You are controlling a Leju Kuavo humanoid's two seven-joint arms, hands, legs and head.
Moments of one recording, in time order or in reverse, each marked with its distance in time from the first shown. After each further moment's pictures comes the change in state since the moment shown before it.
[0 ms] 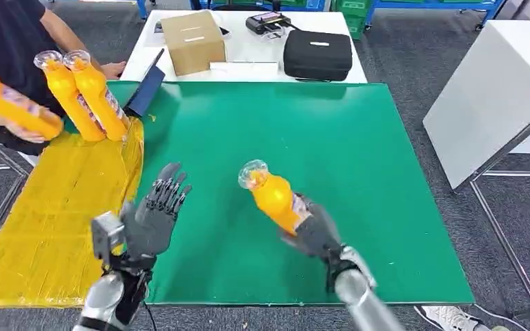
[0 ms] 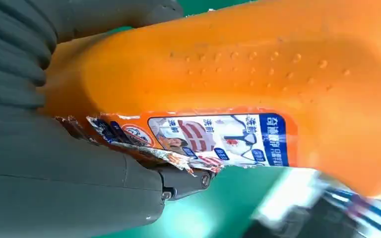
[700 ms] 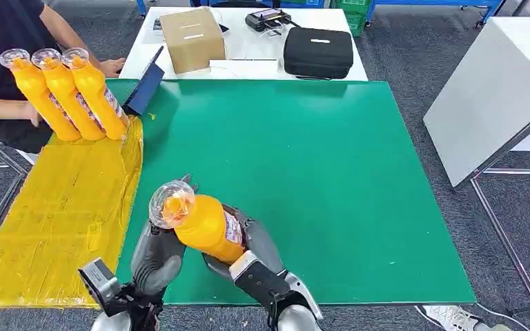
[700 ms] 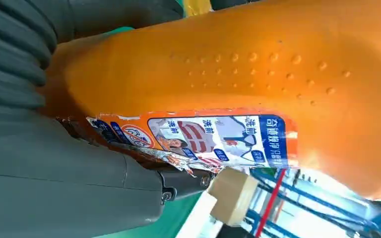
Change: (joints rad) left arm 0.116 -0.034 -0.124 -0.202 -0.120 0.038 -0.071; right arm 0.051 0.152 0.266 -0.090 0.070 -0.064 -0.004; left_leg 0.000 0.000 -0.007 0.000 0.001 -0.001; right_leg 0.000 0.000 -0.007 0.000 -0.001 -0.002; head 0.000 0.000
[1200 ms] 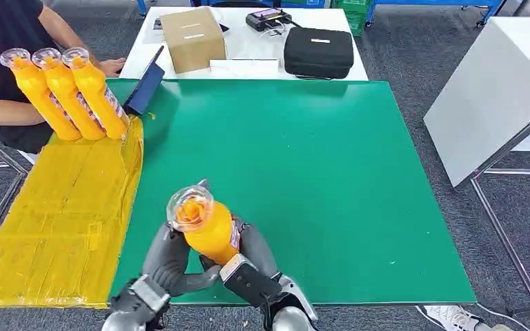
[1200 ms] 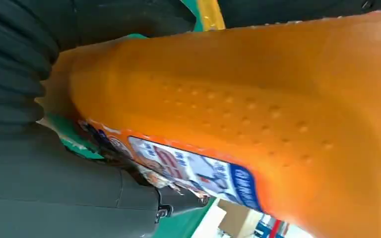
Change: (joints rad) left arm -0.035 0.025 -0.066 0.024 -0.357 0.110 -0.008; right arm -0.016 0.002 0.025 0.061 0.024 0.019 0.010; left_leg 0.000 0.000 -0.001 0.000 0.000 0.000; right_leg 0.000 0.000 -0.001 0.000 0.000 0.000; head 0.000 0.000
